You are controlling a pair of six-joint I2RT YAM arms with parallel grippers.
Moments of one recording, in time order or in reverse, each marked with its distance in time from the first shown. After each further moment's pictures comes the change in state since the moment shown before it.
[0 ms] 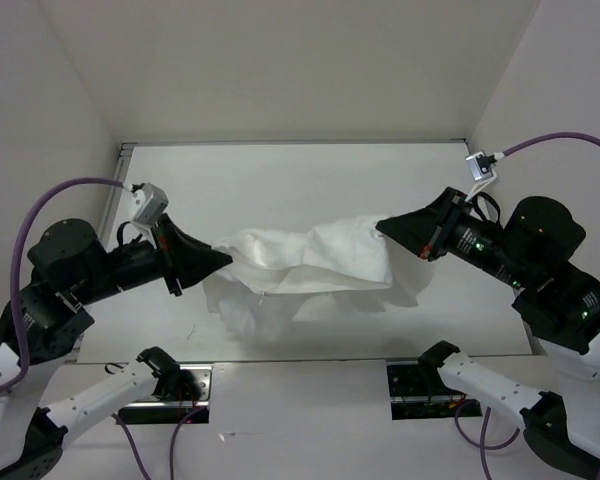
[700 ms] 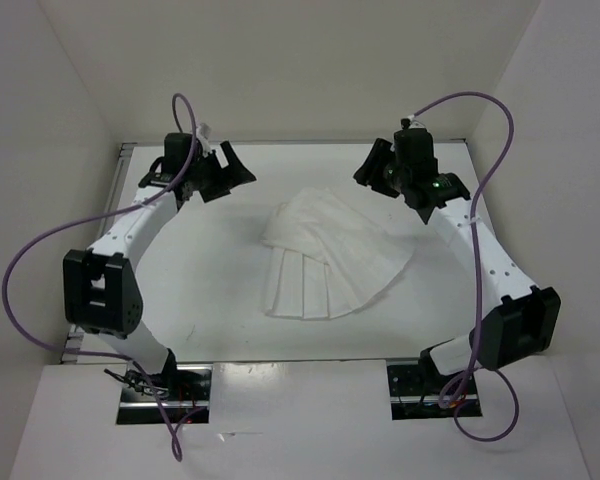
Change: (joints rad) left arm 0.481 0.961 0.038 0.393 -0.105 -0.249; right arm -0.249 0.586 -0.176 0.342 0.259 -0.166
